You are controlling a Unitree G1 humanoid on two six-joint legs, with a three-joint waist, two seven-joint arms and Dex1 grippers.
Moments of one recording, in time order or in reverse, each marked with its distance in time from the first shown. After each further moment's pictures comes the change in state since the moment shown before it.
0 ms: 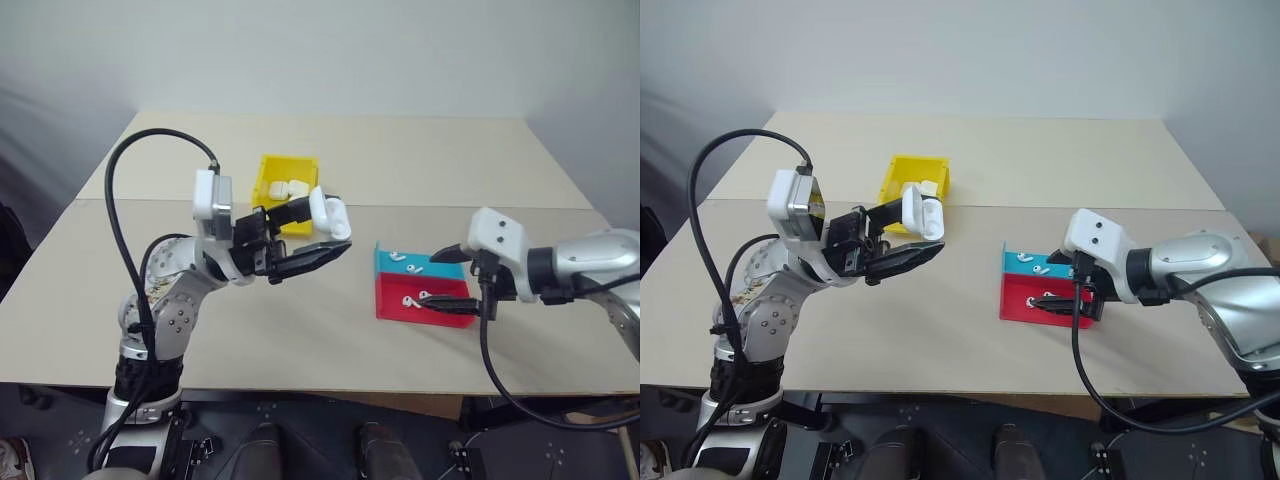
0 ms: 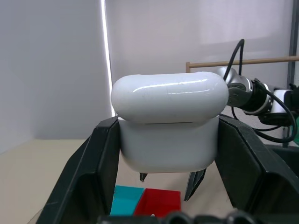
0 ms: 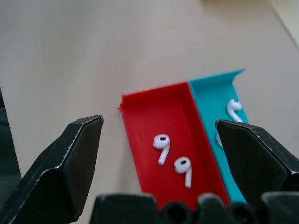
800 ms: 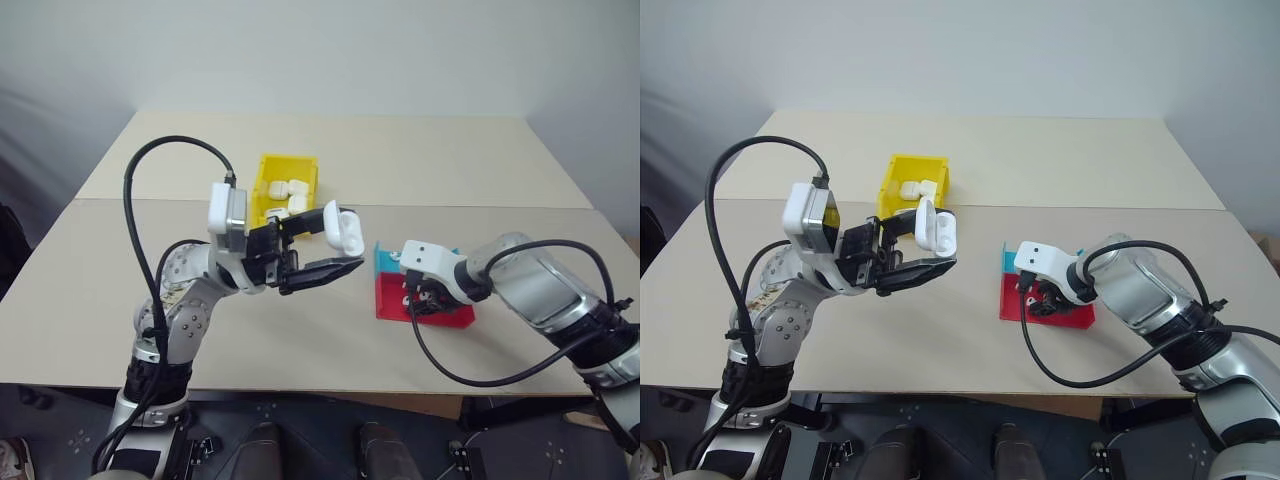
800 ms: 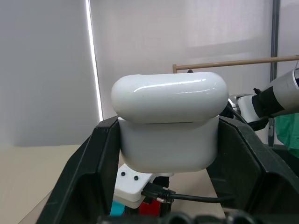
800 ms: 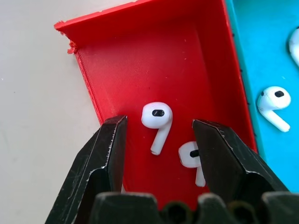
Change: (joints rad) left arm 0.015 -0.016 -0.058 0.003 0.009 -0.056 -0.023; right arm -0.234 0.198 0.433 0.243 -0.356 0.128 0.025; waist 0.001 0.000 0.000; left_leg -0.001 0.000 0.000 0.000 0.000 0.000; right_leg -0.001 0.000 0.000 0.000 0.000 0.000
